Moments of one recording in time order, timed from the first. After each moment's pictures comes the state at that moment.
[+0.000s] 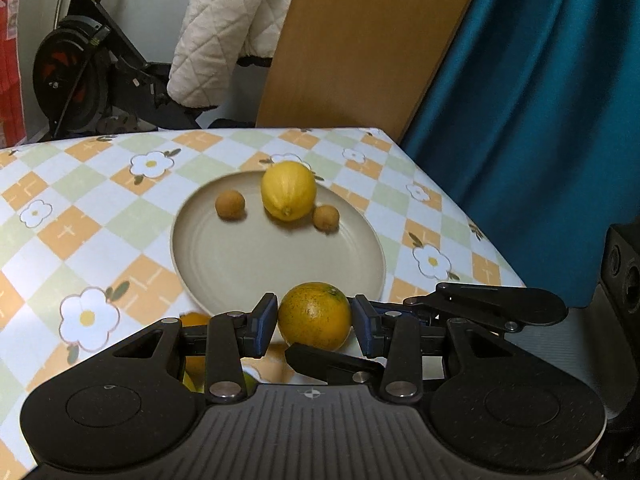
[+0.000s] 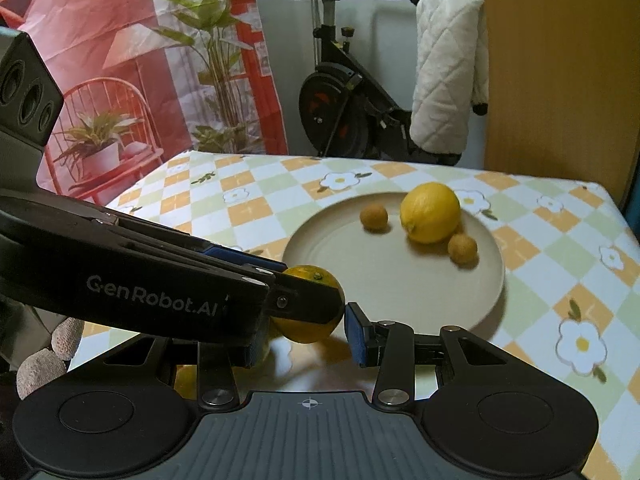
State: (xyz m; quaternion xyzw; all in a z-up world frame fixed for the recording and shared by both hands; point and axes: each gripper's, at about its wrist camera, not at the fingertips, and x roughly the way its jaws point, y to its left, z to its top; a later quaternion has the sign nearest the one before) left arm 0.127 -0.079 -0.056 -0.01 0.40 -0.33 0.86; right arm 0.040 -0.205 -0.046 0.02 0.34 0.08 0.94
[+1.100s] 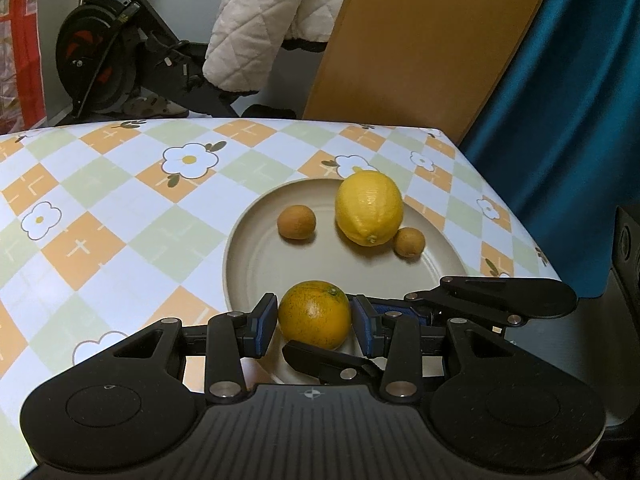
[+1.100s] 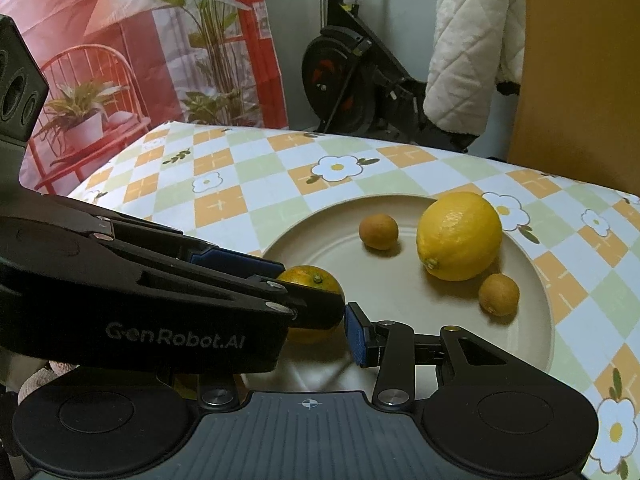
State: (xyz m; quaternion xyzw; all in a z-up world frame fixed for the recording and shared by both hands) left arm 0.201 -0.077 -0.088 -0.01 0.43 -0.29 0.86; right arm 0.135 -0.204 -0.077 0.00 0.40 0.09 0.91
